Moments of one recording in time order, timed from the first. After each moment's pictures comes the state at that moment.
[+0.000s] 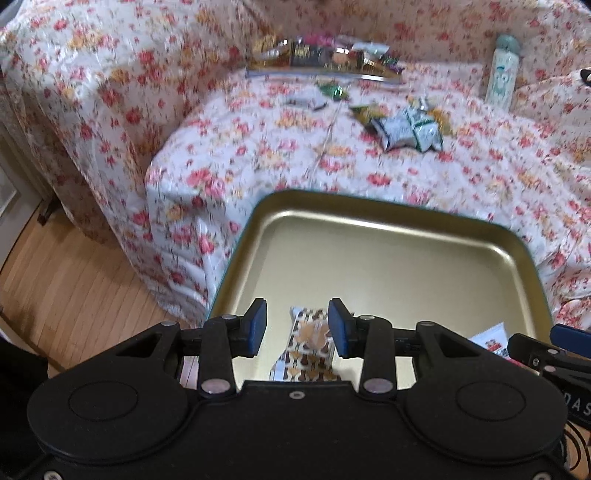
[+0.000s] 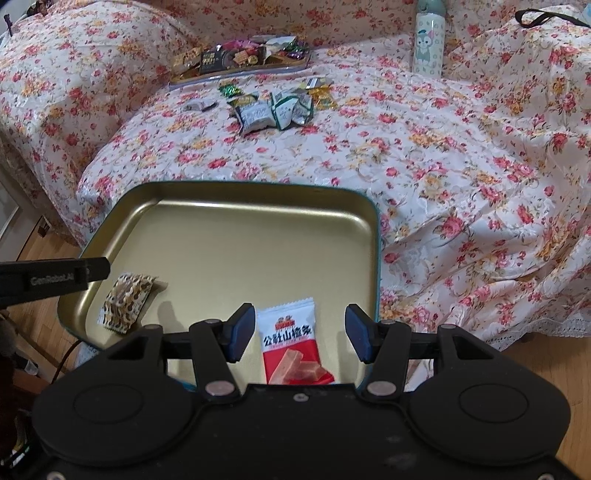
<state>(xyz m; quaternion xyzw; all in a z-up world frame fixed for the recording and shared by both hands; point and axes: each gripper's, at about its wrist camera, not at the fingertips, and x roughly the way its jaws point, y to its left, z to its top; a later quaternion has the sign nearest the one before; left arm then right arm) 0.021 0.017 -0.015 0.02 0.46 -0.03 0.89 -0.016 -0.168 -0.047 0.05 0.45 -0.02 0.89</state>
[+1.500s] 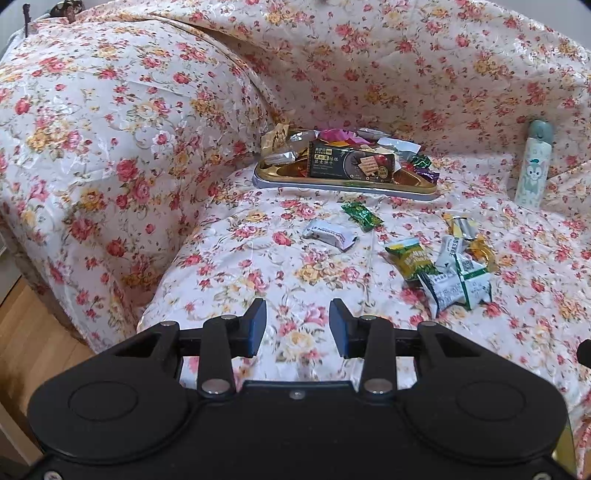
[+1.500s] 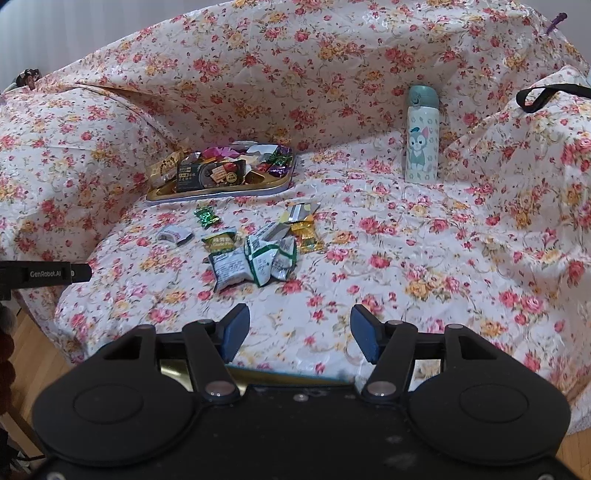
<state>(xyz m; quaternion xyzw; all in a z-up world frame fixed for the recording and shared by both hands) 0.157 0.039 0.008 0.01 0.36 -0.03 0.93 0.084 -0.195 -0.006 0.06 0.33 -0.04 0.94</state>
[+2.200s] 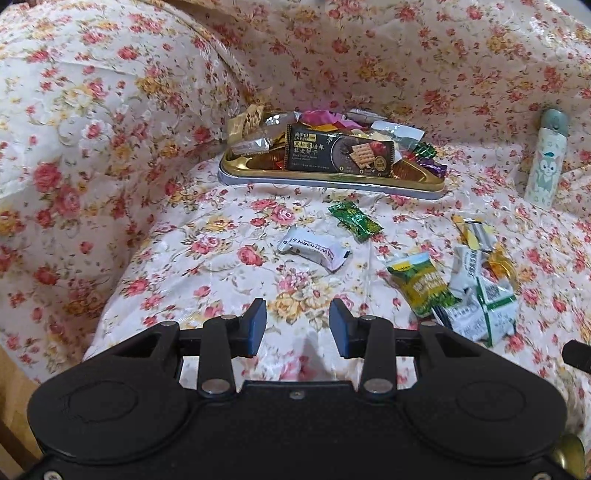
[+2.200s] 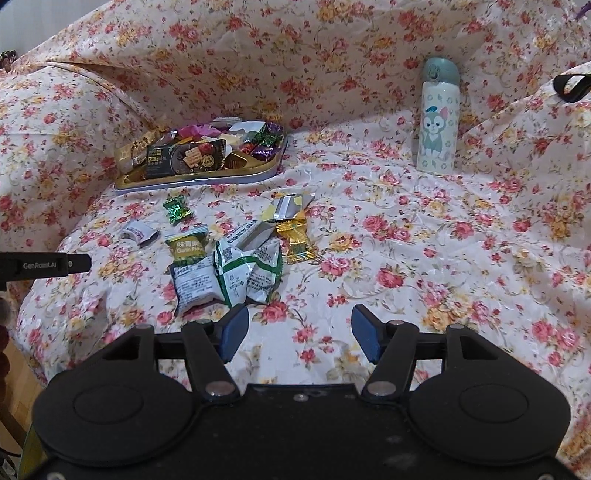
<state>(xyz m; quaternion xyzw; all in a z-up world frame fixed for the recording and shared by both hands) 0.235 0.027 -0.026 0.01 0.39 -0.06 0.92 0.165 -0.207 -0.035 0.05 0.36 -0.04 0.93</state>
